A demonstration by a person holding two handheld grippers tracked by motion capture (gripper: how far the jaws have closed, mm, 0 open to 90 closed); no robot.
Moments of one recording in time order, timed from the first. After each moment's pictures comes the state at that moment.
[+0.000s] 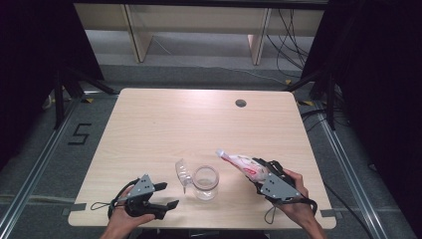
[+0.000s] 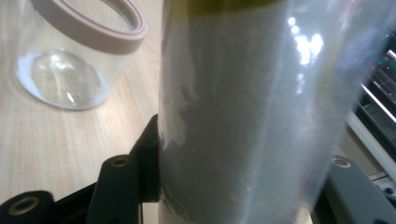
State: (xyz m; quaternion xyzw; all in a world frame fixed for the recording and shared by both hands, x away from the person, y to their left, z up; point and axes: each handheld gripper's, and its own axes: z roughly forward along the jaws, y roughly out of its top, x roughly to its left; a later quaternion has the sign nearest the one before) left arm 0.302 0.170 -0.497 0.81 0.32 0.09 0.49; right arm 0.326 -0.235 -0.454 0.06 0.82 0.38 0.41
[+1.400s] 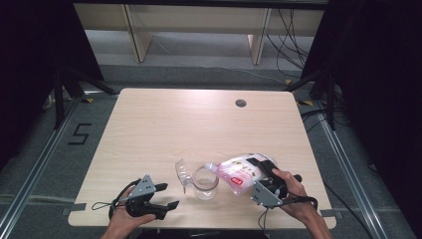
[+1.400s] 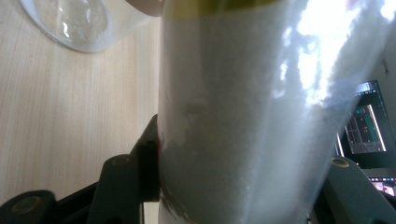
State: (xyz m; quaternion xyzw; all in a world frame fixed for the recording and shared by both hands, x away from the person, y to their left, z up) left arm 0.303 0.169 -0.501 0.81 0.32 0.09 0.48; right arm 0.326 -0.215 -0.447 -0.09 0.84 0.25 0.48
